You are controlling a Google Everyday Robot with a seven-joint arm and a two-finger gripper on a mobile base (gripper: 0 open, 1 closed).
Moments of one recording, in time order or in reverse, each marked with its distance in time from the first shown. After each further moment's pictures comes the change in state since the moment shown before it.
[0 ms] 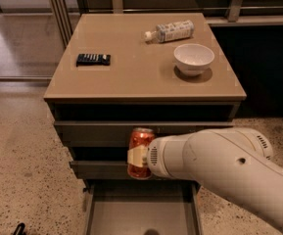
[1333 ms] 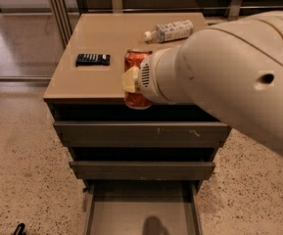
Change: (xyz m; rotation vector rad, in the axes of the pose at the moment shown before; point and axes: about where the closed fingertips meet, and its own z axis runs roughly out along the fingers) arm -0.151 0.064 -0.102 0.089 -0.246 -0.137
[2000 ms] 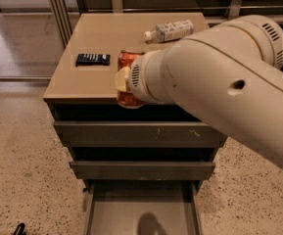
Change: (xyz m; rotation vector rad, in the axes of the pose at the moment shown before) arm -0.002 0.008 0.017 -0.008 -0.010 0.037
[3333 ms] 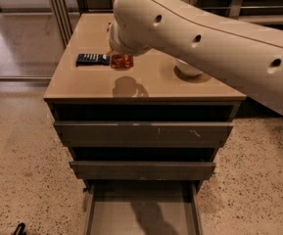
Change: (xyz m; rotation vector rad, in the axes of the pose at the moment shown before) arm -0.098 -0.004 0.100 0.105 0.027 -0.083
